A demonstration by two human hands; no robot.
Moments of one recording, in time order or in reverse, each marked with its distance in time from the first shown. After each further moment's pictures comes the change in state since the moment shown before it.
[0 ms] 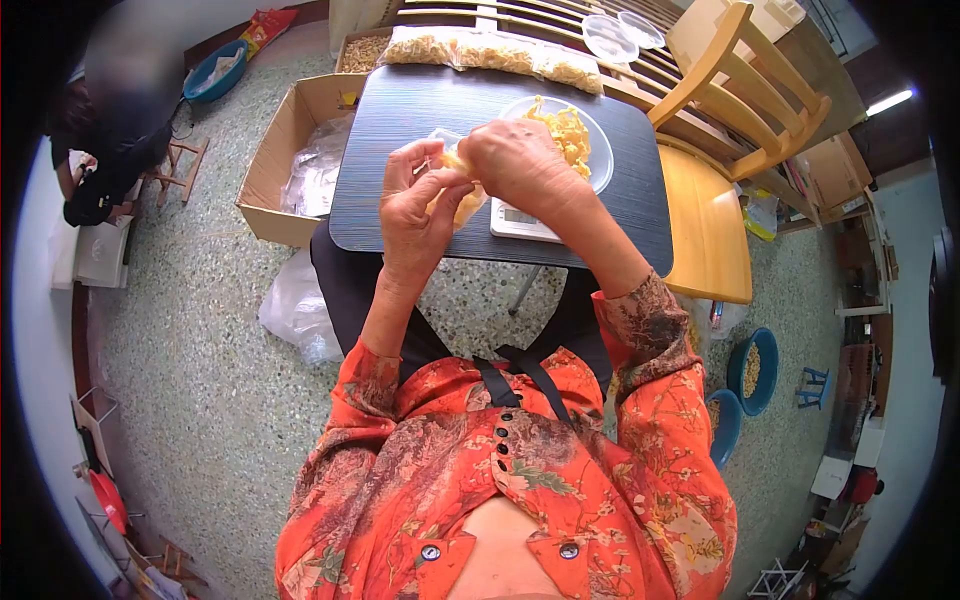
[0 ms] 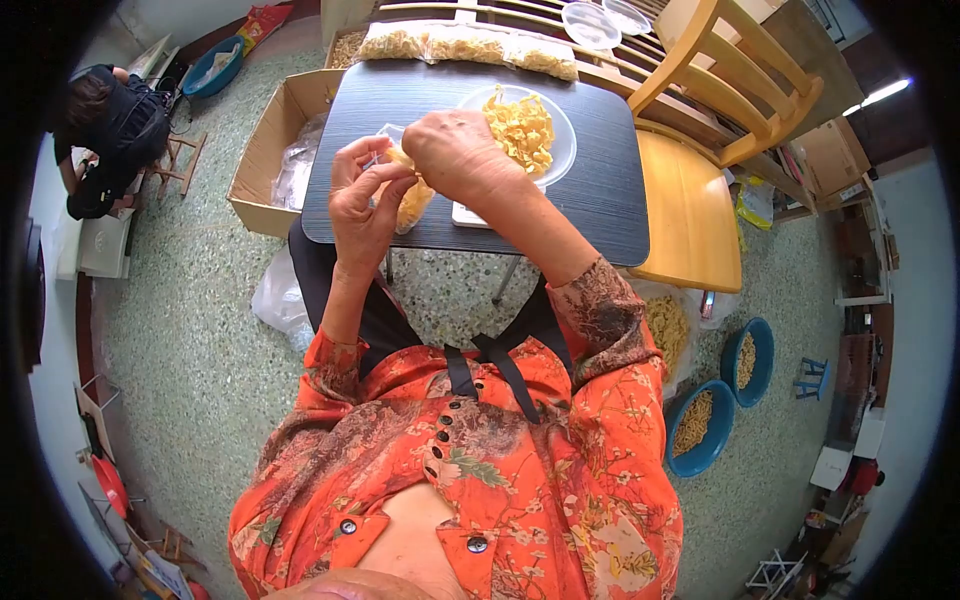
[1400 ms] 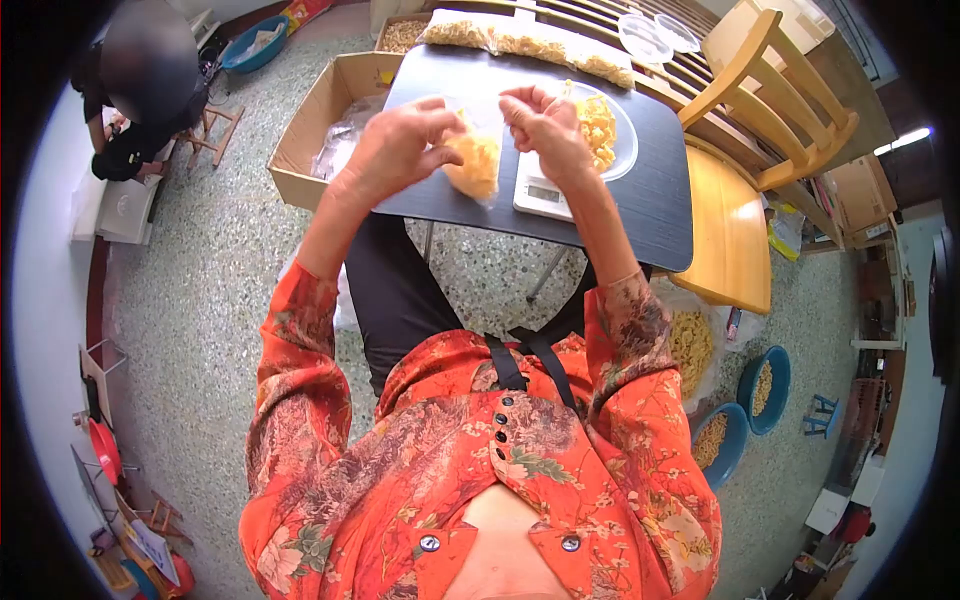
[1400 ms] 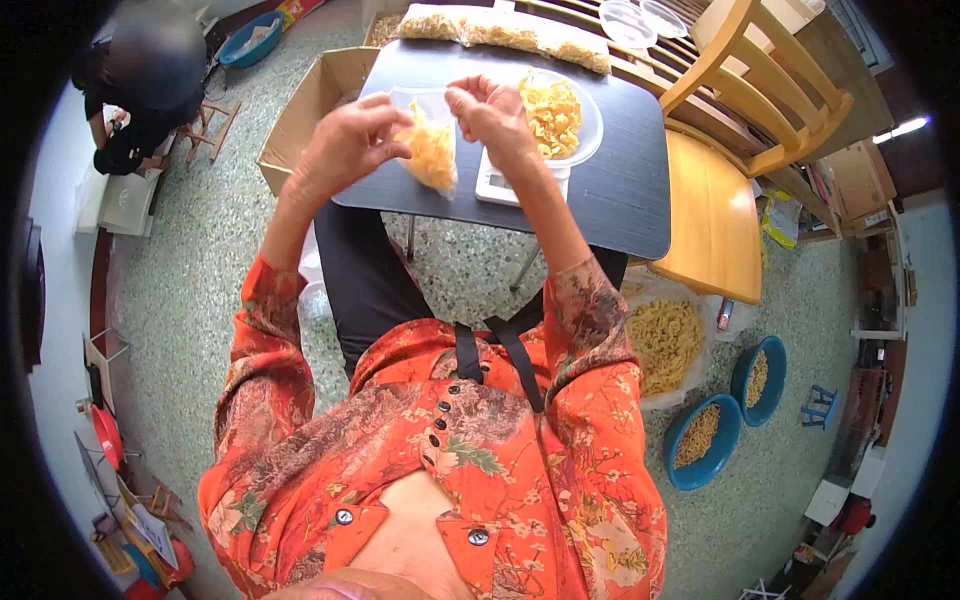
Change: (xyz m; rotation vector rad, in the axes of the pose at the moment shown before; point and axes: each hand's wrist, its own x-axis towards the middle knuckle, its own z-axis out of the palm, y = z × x) left_hand 0.056 -0.003 -0.064 0.380 -0.649 0.039; right_hand -0.005 0.007 0.049 1.590 0.334 0.455
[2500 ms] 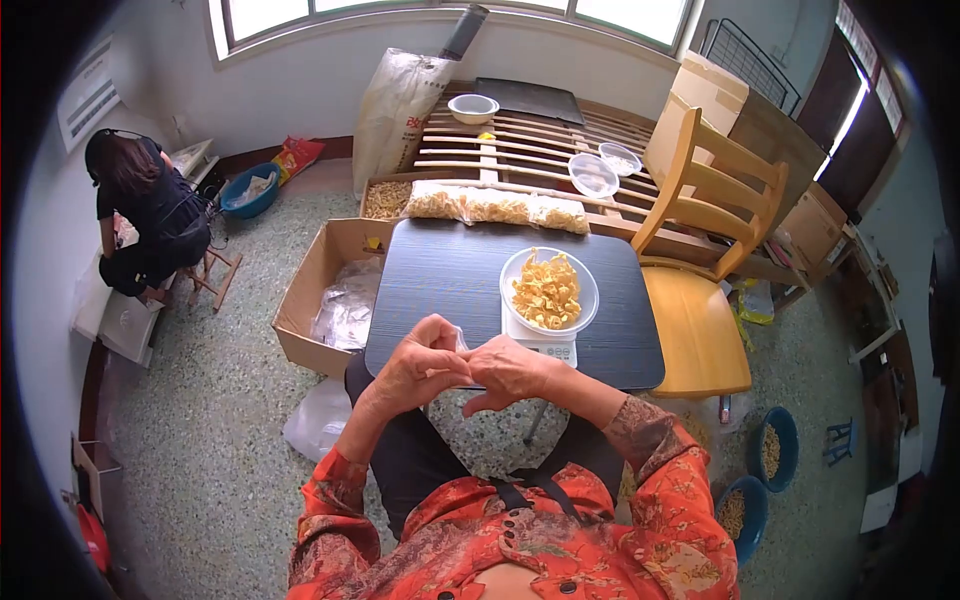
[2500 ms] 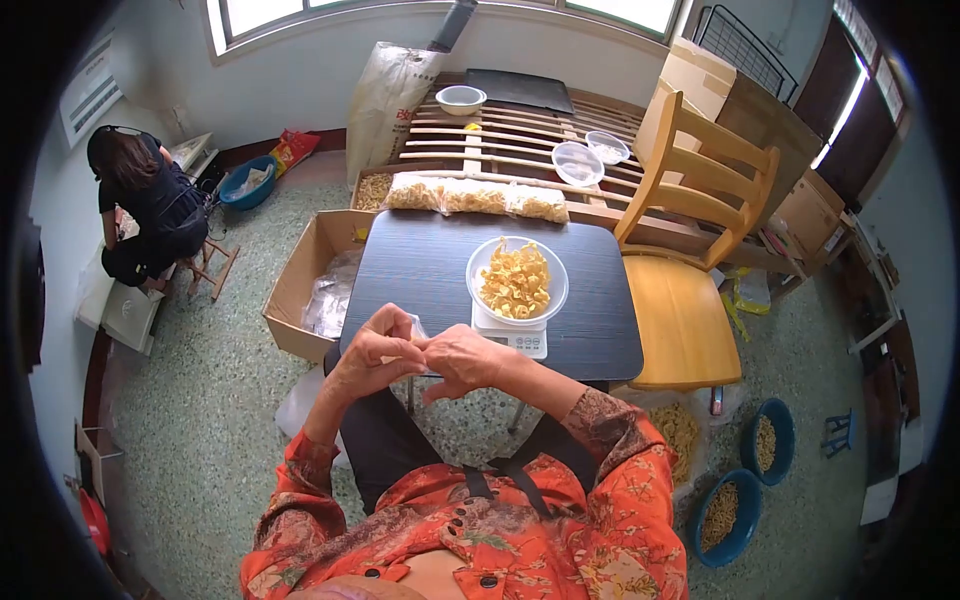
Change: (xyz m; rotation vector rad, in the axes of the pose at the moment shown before) left_hand -0.033 0.013 0.012 -0.588 0.019 0.149; right_hand -0.054 -0.021 0.022 -1.258 -0.854 -0.466
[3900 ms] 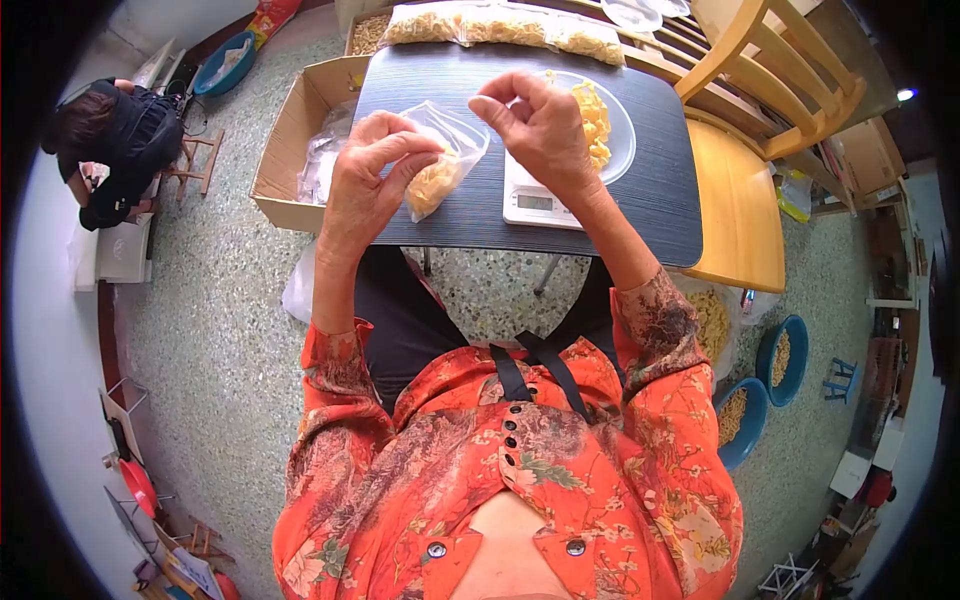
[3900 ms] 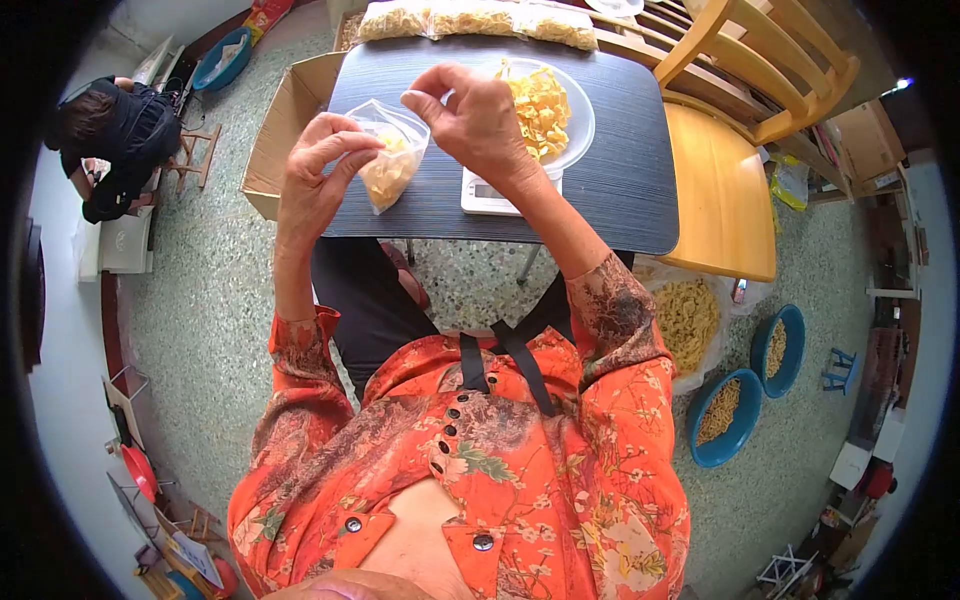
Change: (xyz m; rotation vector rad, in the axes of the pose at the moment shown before) left_hand 0.039 -0.021 -0.004 0.315 0.222 -0.118; right_hand 0.009 0.055 -0.022 0.543 0.937 0.403
